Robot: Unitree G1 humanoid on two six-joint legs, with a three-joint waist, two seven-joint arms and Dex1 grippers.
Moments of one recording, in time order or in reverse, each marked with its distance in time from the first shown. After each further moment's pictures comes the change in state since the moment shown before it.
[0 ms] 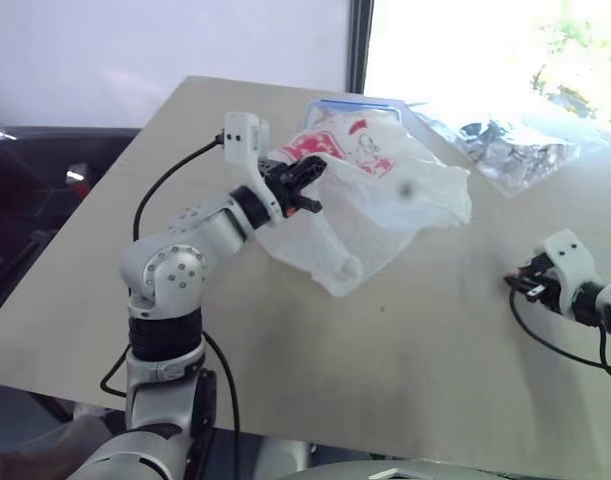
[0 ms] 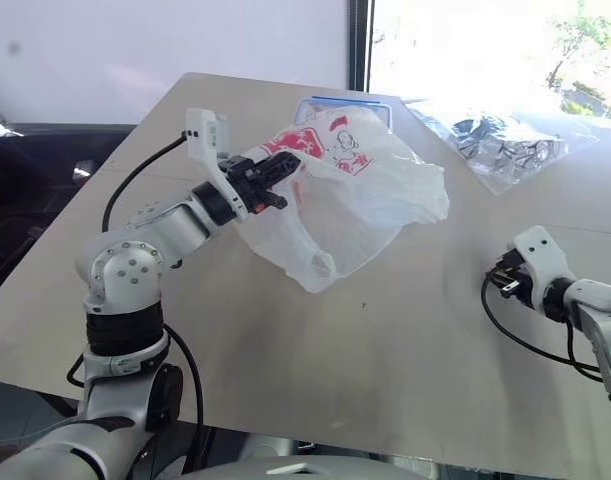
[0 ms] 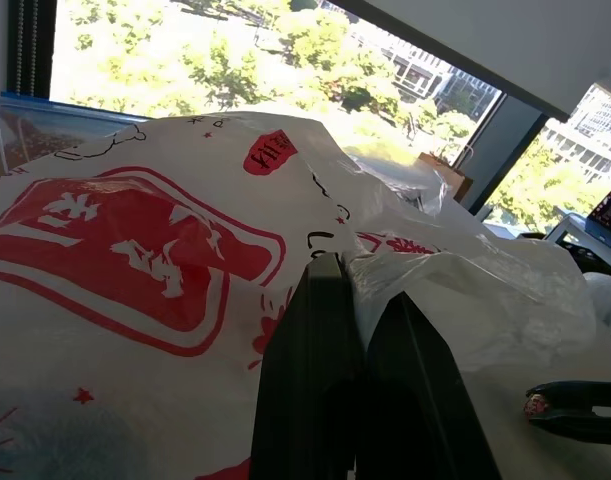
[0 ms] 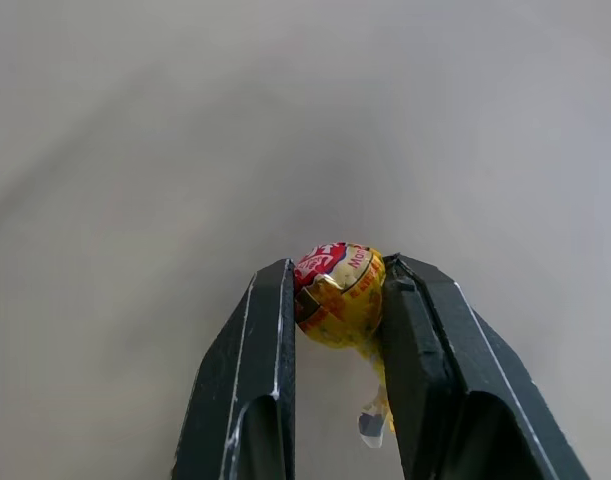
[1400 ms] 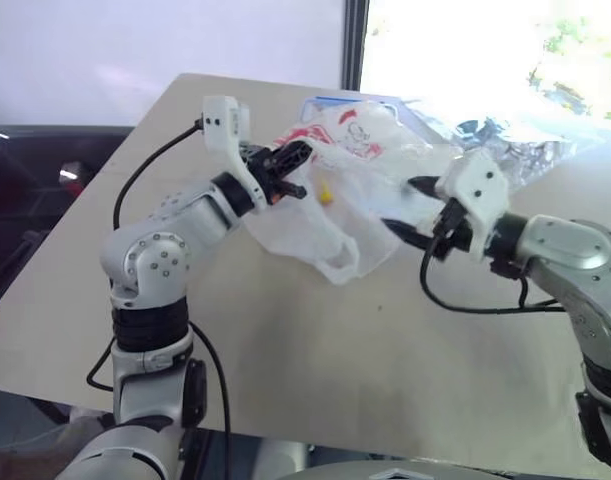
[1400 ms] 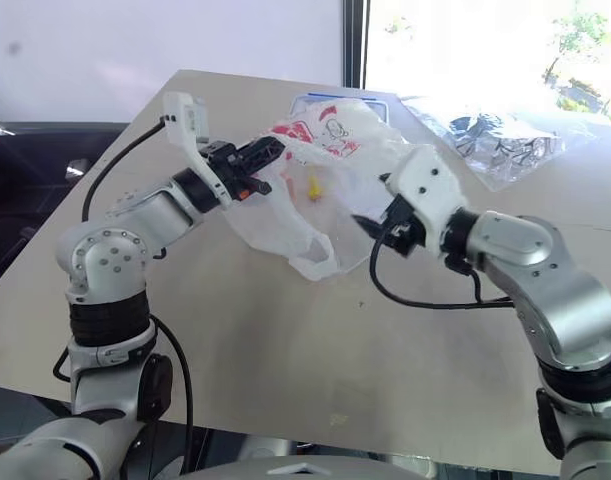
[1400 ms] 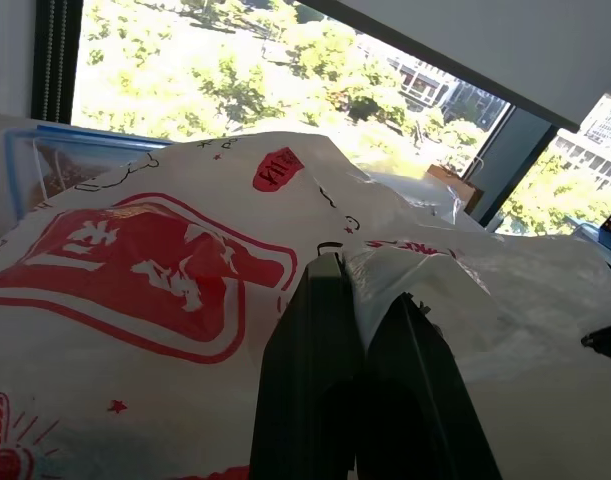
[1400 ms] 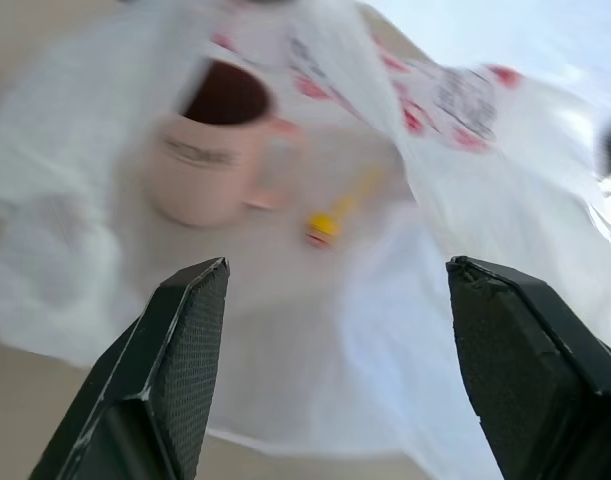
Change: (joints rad) left arm -0.044 0.057 0.040 0.055 0.005 -0.012 -0.036; right arm -0.445 0.165 0.200 -0.431 0.012 0.220 -0.188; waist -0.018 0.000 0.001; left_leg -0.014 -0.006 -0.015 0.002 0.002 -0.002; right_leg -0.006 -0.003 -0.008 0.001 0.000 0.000
